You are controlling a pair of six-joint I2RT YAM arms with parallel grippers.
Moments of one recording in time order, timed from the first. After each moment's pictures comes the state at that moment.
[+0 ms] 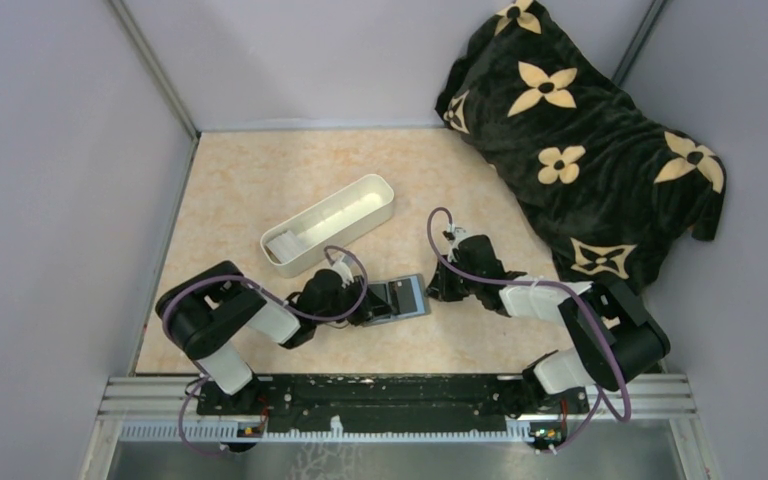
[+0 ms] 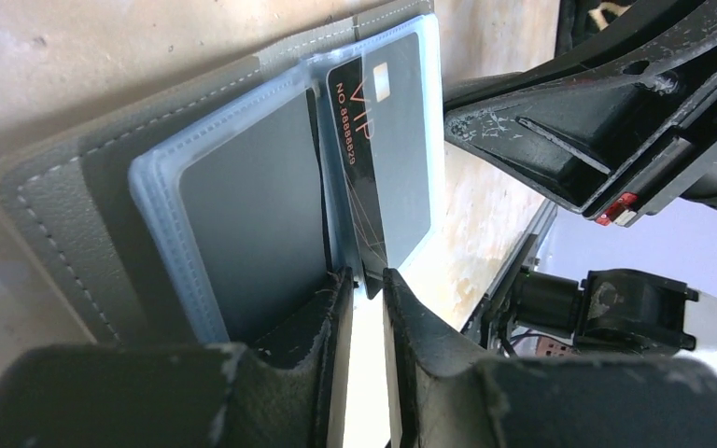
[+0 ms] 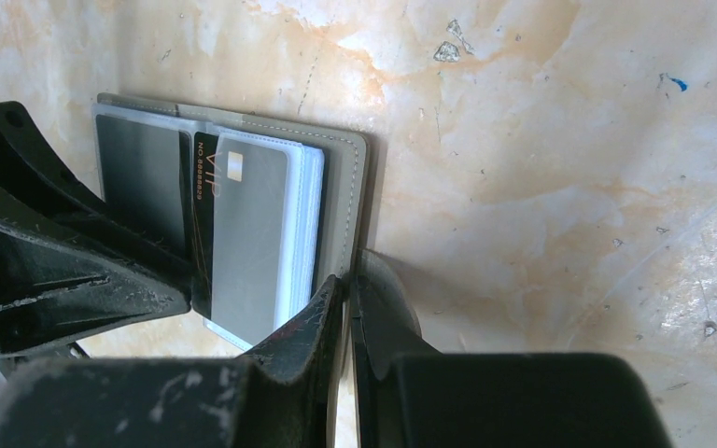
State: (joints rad) left arm -0.83 1.67 0.31 0.87 0.21 -1.12; right arm 0.53 1.41 0.46 0.19 -0.30 0.49
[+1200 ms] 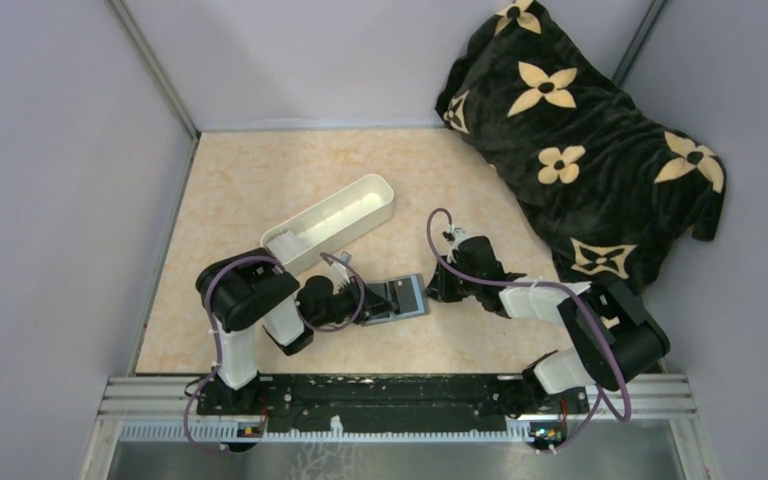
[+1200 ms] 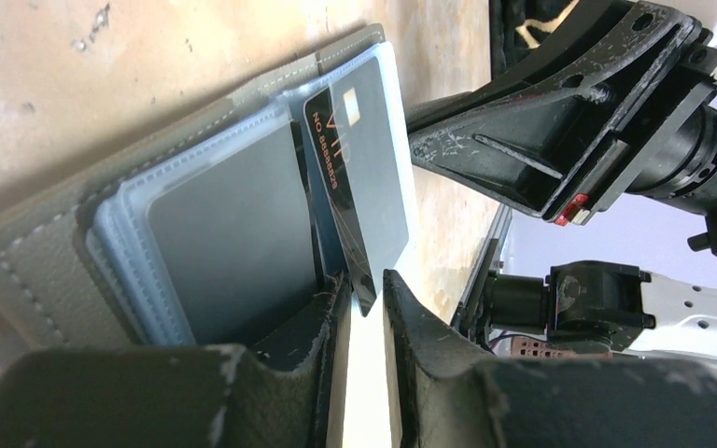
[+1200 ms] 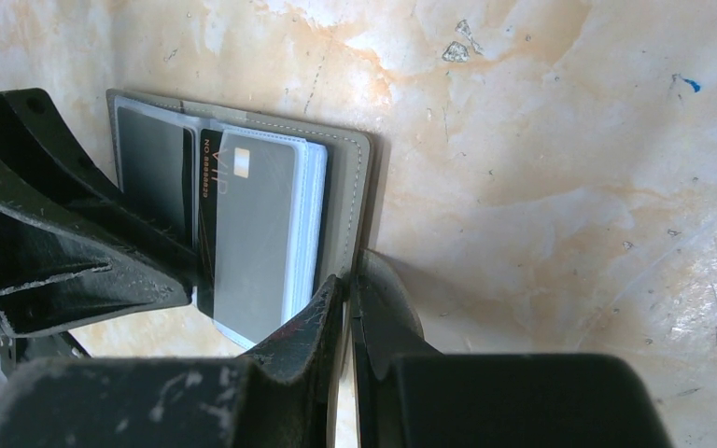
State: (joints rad) left arm -0.79 1.92 0.24 1.37 0.25 -1.16; right arm 0.54 1.41 0.44 0.22 -0.30 0.50
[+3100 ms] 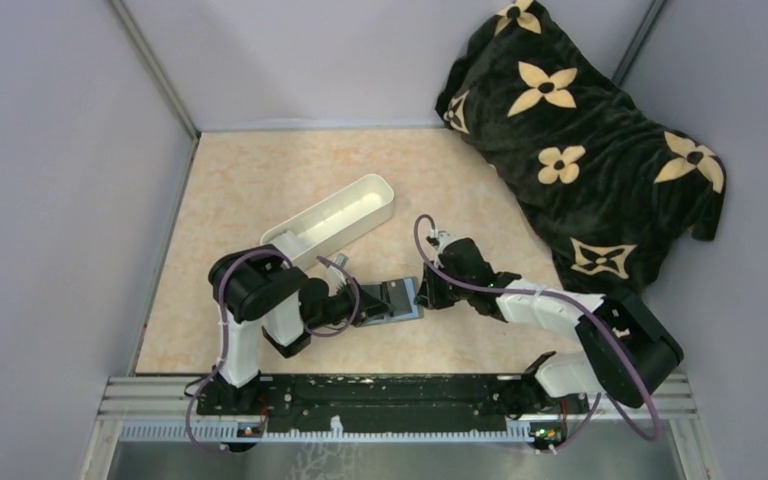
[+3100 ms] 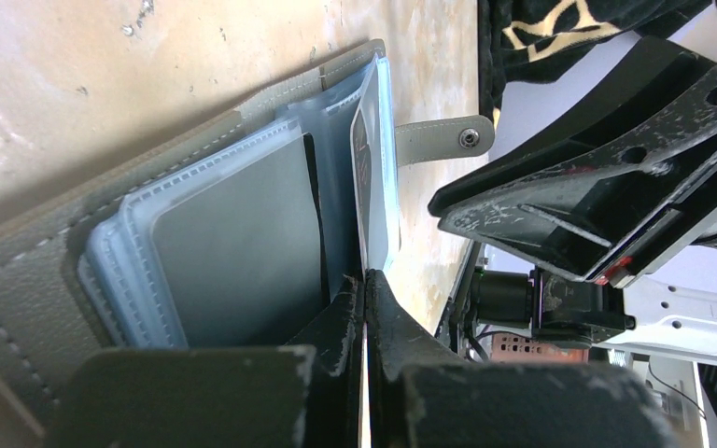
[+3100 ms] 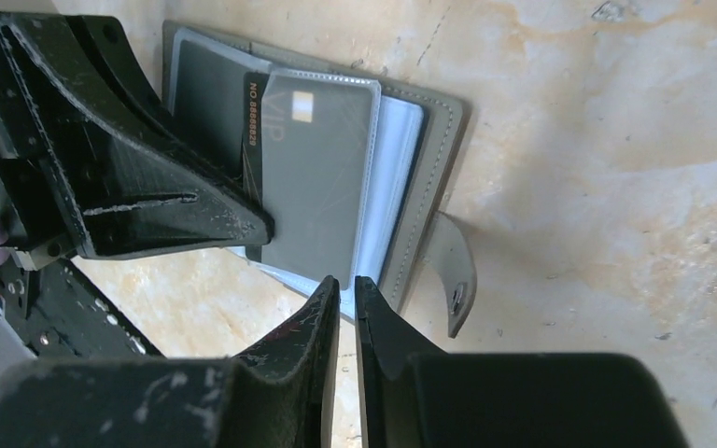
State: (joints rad) left arm -0.76 2.01 0.23 1.51 0.30 -1.20; right arm 0.68 1.31 0.51 0.04 -0.24 0.50
